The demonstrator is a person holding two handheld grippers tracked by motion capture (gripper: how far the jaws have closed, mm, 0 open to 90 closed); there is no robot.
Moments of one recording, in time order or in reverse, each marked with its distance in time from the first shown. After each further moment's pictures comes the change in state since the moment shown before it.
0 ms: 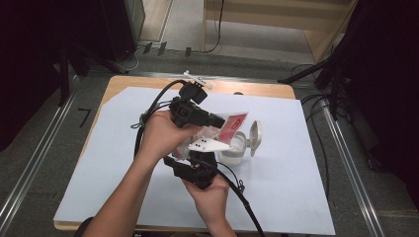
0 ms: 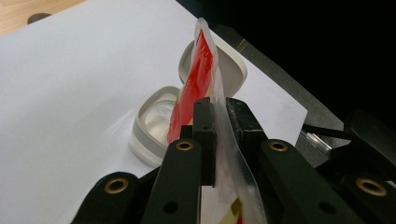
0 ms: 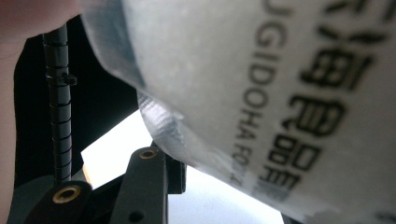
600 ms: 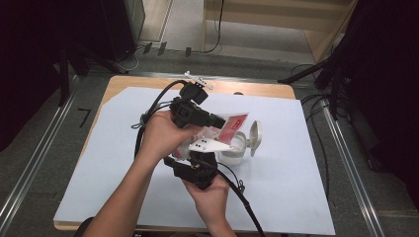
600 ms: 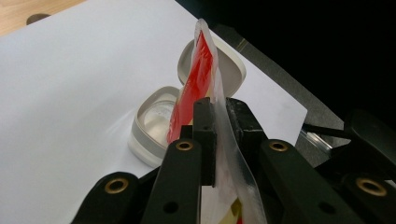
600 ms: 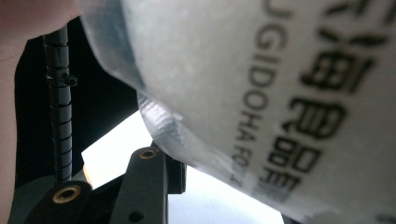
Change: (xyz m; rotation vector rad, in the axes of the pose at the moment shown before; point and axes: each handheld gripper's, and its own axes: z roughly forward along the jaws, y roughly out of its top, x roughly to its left) left arm -0.001 0.000 0.001 0.006 -0.002 0.007; right arm 0.000 -0.001 0.000 -0.002 0.001 0.002
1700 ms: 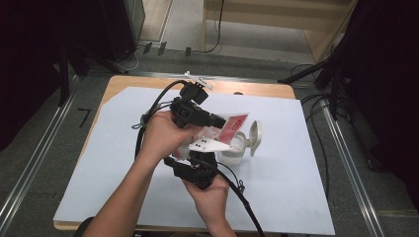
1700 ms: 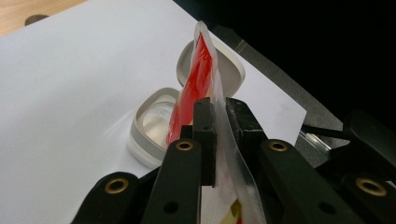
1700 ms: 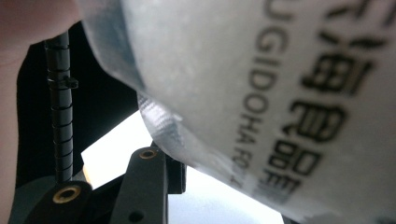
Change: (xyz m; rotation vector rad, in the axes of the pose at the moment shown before) left arm -0.001 0.000 0.001 -0.017 -0.006 -0.006; right arm 0.000 0.000 -0.001 0.000 0.001 0.004
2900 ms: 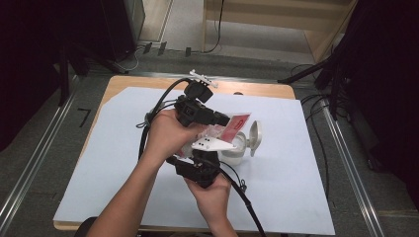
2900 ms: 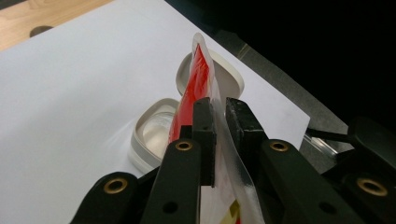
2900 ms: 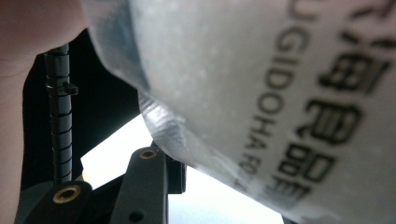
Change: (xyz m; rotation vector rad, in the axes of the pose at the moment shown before) left arm -0.007 0.008 0.003 -0.002 0.029 0.023; right arm -0.003 0.003 -0.004 -0.026 0.002 -0.001
